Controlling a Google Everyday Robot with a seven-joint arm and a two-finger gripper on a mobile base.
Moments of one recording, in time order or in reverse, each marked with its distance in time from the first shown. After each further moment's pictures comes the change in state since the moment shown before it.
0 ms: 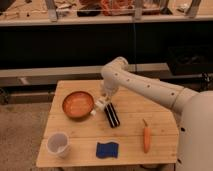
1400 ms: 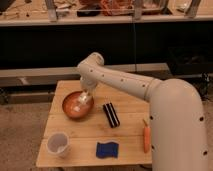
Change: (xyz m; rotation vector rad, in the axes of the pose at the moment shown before) arm -0.047 -0.106 0.016 0.046 0.015 -0.139
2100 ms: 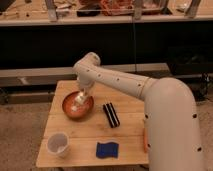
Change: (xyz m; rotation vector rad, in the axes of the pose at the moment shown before) arm 0.000 -0.010 0.005 0.011 0.003 -0.032
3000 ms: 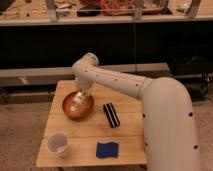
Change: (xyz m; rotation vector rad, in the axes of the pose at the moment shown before) arm -0.005 -0.010 0.005 0.011 -0.007 -0.031
